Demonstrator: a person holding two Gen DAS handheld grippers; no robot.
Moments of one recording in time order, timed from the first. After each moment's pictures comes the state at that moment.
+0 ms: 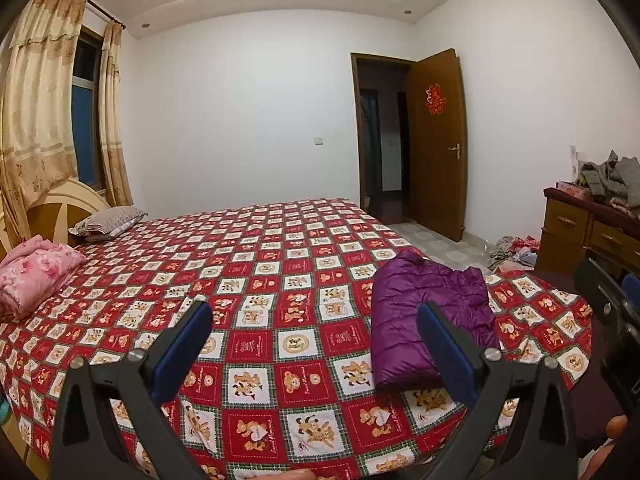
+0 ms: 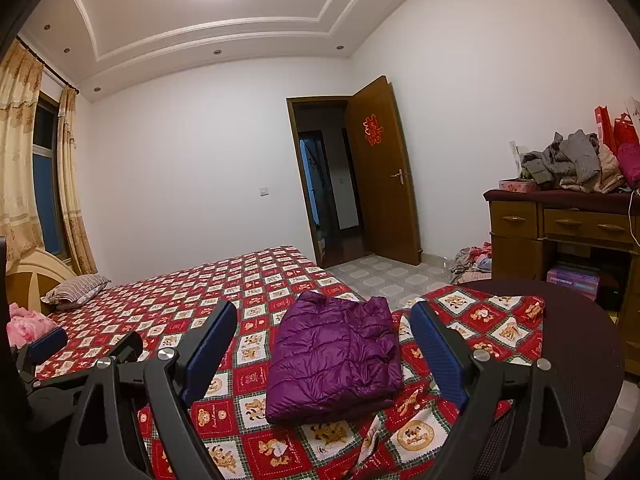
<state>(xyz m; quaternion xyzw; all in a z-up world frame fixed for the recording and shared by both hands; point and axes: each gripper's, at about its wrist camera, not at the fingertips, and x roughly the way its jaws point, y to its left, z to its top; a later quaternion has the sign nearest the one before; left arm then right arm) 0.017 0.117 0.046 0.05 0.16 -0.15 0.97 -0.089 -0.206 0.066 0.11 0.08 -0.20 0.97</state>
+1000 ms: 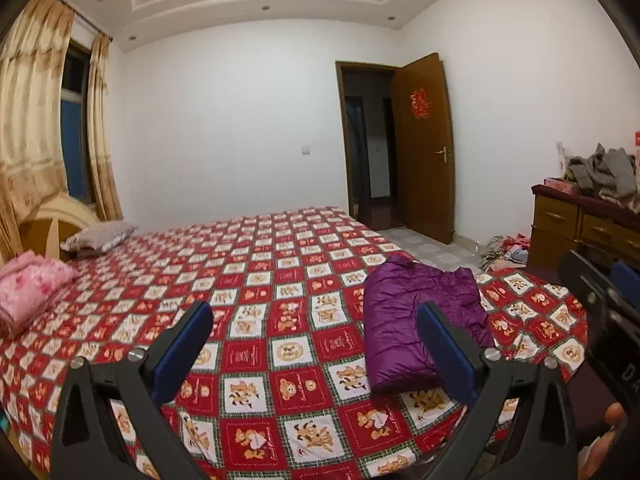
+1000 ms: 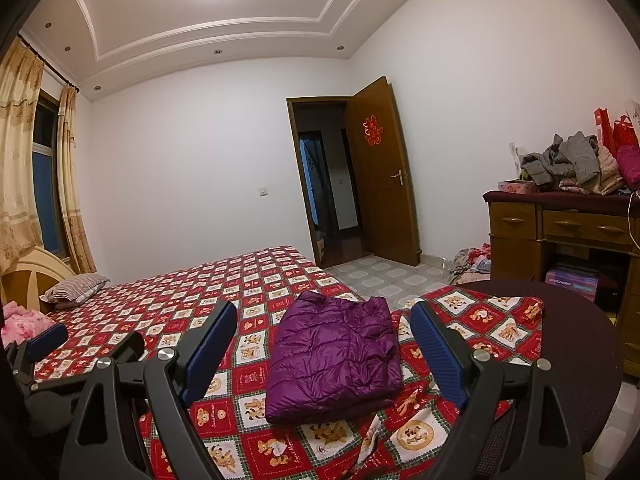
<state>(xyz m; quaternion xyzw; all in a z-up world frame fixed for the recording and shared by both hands) 0.006 0.111 0.045 0.07 0.13 -0.17 0.97 -0.090 -0.202 0.064 0.10 0.09 -0.20 0.97</state>
